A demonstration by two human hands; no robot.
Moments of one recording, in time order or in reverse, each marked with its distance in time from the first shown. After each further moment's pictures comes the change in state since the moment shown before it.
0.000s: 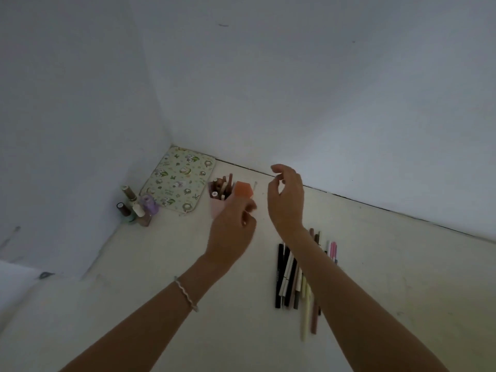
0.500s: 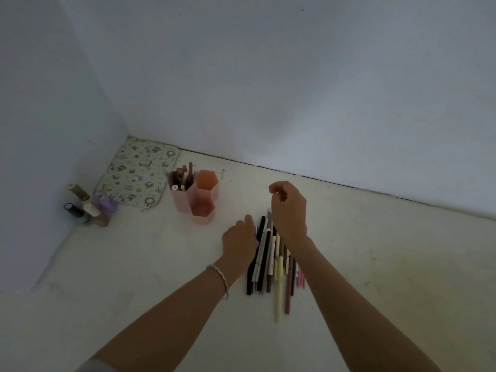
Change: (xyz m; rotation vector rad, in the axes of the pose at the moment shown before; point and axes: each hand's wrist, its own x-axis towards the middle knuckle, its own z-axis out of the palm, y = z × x) left_hand -0.028 0.002 0.113 0.554 -0.524 -0.154; right_hand -0.026 0.059 -0.065 -0.038 -0.043 0.276
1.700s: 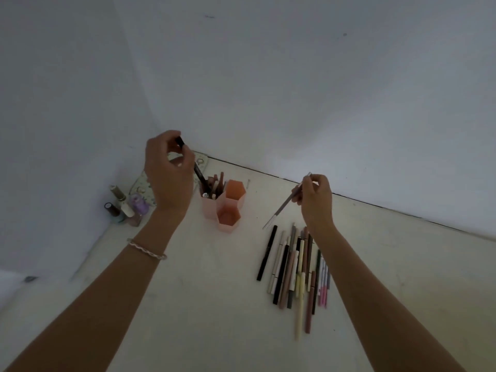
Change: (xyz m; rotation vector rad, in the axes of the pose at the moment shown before) left_hand 0.024 -0.111 -0.183 -0.639 1.186 0.070; right_hand 0.040 -0.035 0.004 0.407 -0.071 0.249
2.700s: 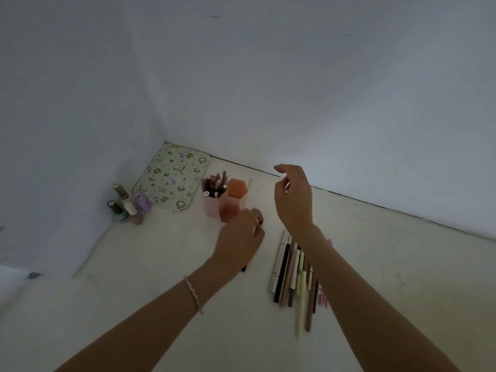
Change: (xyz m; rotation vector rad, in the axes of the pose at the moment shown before) left_hand -0.136 0.019 0.019 0.222 -0.857 -0.013; right_hand -0.015 -0.001 0.037 -0.507 -0.023 -0.534
